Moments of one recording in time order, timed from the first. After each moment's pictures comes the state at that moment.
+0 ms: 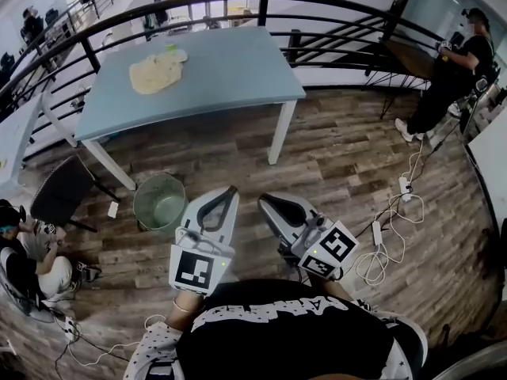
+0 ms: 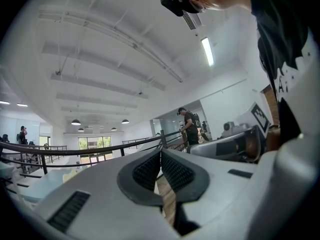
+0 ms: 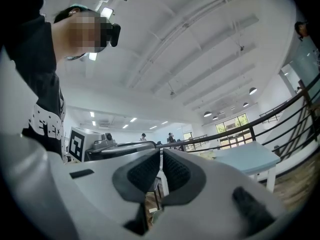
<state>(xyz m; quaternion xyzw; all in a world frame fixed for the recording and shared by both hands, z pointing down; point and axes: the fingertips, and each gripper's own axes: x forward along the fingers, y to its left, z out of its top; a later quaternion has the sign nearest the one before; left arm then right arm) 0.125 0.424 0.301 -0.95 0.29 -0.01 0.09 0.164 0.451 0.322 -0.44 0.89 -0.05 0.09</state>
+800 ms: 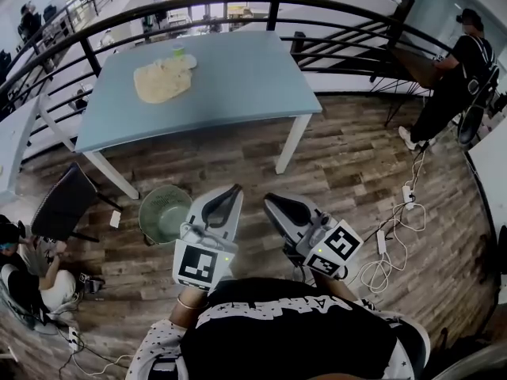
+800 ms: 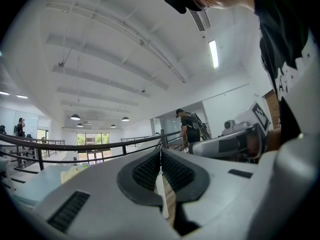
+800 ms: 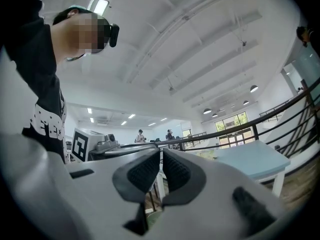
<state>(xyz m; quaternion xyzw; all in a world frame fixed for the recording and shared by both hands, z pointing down) 0.089 0.313 0.311 -0.96 0.28 -0.02 0.06 0.128 0.344 0.324 -0.44 0.89 -0.06 0.07</state>
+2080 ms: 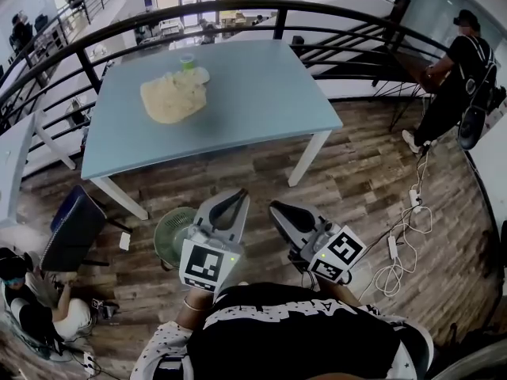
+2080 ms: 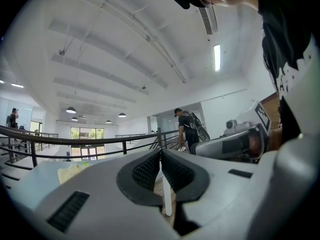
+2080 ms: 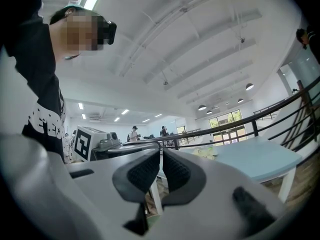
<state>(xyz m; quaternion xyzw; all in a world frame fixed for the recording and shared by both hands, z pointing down) 0.024 0.190 0.330 -0.97 0.25 -0.03 0.04 0.058 0.229 0.343 -0.47 0.88 -0.07 0.05</state>
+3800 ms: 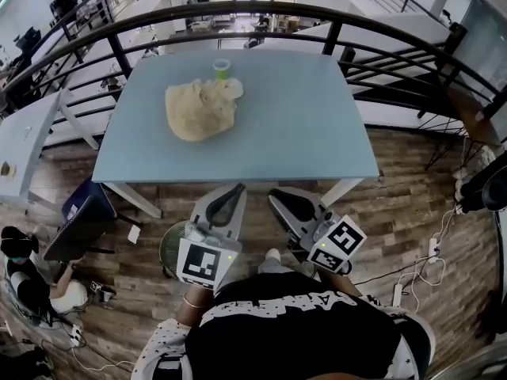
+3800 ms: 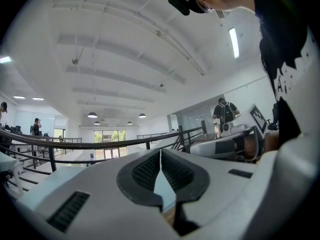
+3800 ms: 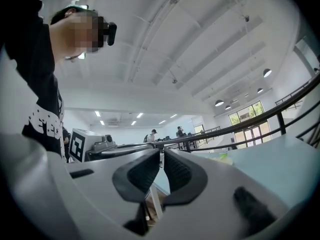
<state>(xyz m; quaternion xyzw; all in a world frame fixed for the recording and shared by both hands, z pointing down) 0.062 0.018 0.321 -0.93 0.37 -0.02 0.05 0.108 0.037 0.335 -0.36 0.93 -0.07 0.07</state>
